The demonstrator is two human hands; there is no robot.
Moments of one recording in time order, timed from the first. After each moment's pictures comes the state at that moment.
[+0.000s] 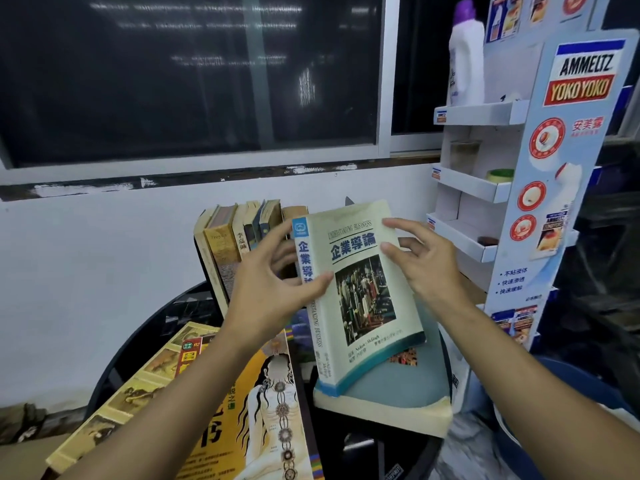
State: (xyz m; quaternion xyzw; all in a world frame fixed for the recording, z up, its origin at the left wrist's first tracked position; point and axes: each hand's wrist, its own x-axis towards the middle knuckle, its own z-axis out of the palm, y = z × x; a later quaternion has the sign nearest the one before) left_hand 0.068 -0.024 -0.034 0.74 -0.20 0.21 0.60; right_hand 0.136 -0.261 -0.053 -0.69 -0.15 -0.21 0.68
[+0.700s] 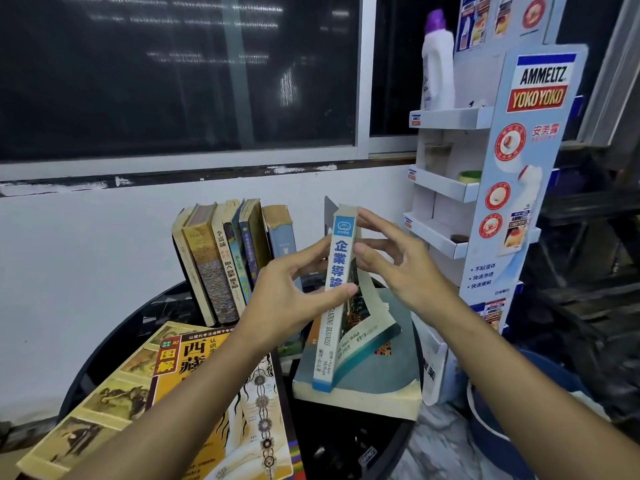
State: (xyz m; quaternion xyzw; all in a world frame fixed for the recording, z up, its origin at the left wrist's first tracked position) left_hand 0.056 -0.059 -0.036 0.77 -0.27 0.14 0.56; right_hand 0.090 -0.263 -0.036 -0.75 -0.24 -0.17 0.59
